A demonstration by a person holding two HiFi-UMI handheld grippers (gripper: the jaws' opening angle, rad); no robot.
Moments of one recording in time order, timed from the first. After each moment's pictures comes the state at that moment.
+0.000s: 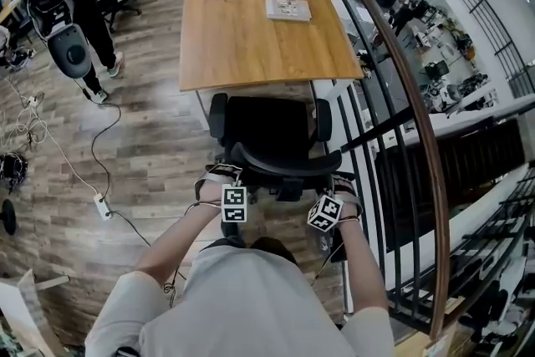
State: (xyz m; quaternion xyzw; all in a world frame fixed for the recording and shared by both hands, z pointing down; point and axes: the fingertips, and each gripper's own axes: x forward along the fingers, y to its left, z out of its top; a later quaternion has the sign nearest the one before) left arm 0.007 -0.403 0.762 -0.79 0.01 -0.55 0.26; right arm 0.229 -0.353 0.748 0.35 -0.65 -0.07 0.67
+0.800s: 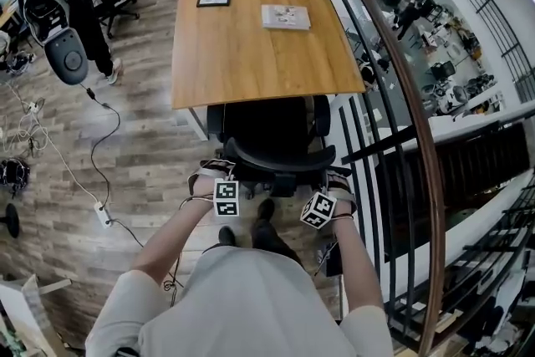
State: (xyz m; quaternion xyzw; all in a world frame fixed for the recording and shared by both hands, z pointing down) left arm 0.059 -0.527 0.735 -0.79 0.01 -0.56 0.24; right arm 0.281 -0.482 0.719 0.36 -0.65 -0.08 0.66
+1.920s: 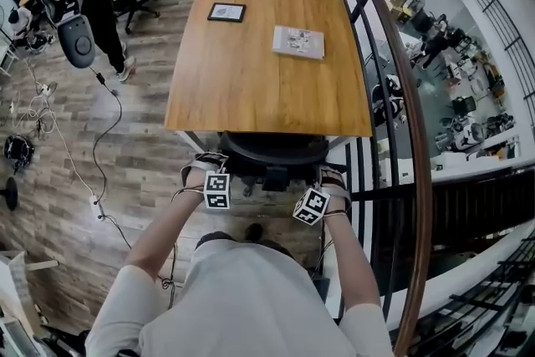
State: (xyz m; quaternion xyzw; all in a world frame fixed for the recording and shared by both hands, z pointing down) left arm 0.125 -0.689 0.736 -0.79 0.08 -0.57 0.21; right arm 0.350 -0.674 0.720 0.31 -0.68 -0.15 0.65
